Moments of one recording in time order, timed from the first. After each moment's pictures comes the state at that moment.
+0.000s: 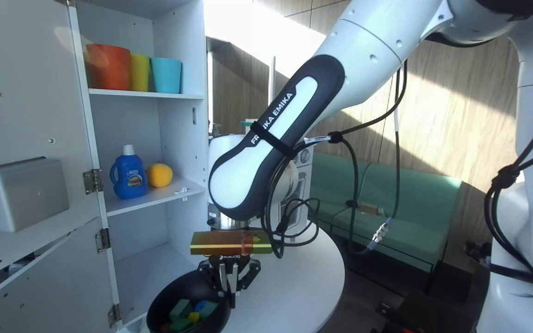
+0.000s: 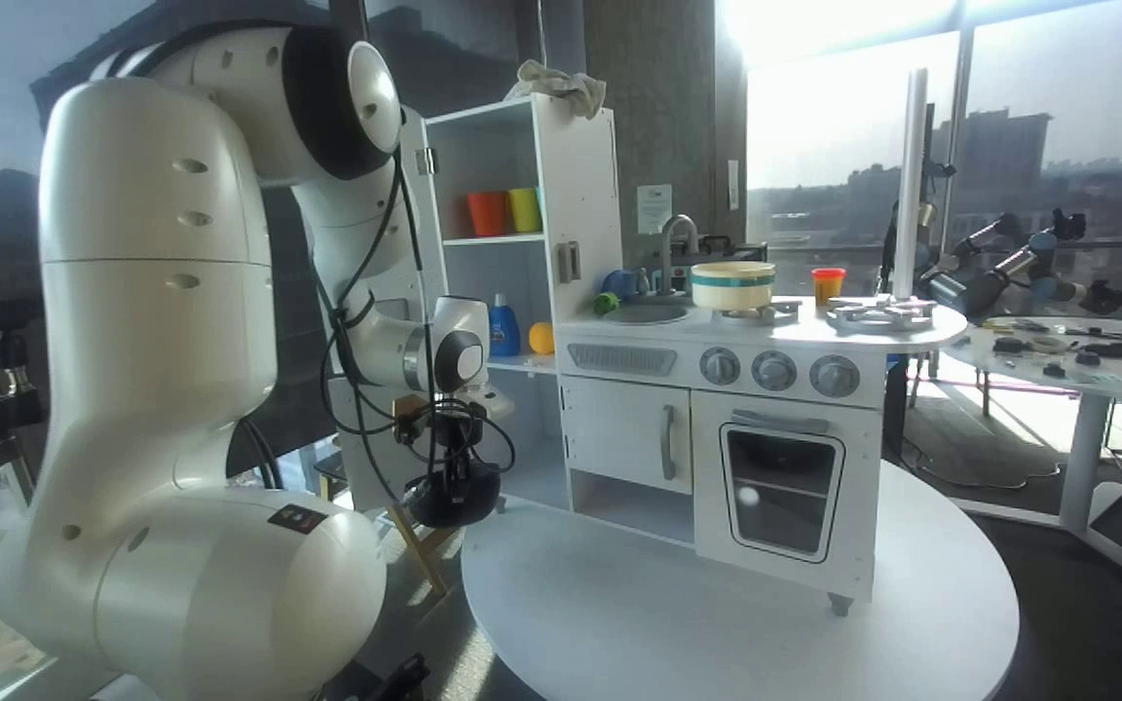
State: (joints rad) arm 0.38 0.17 0.13 -2.39 0.16 2.49 0.99
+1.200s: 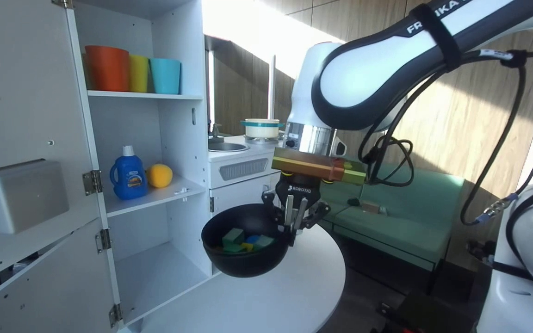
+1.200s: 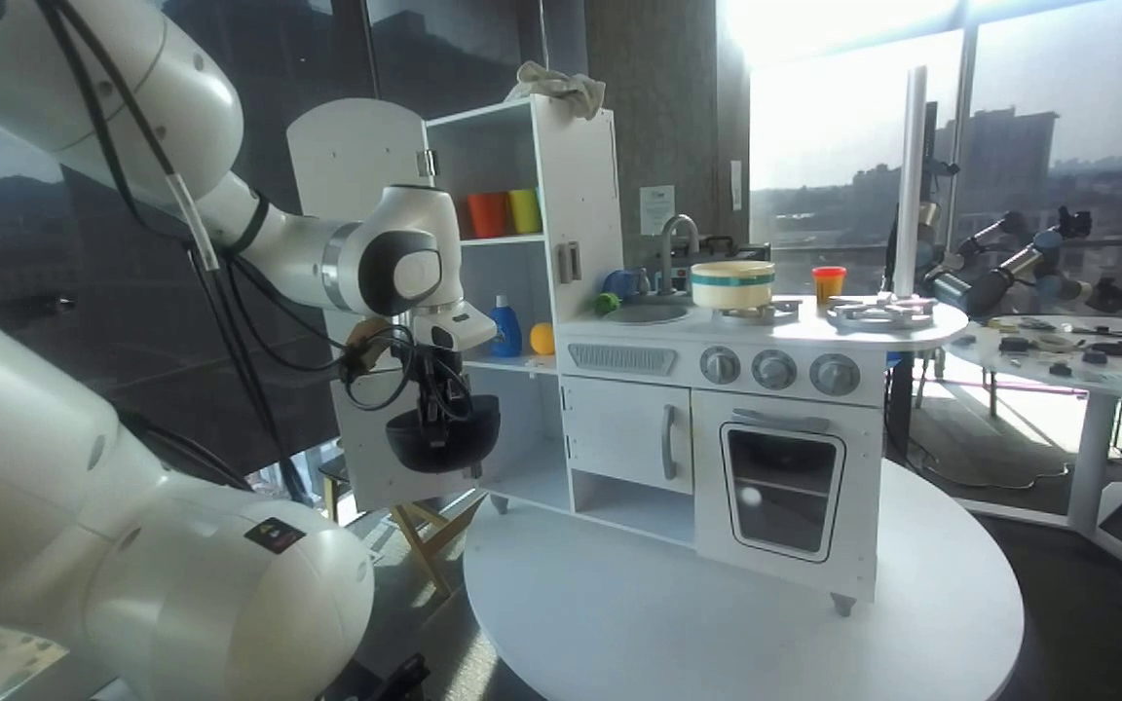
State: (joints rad) arm 0.22 -0.59 0.19 -2.74 0.26 2.24 0.99
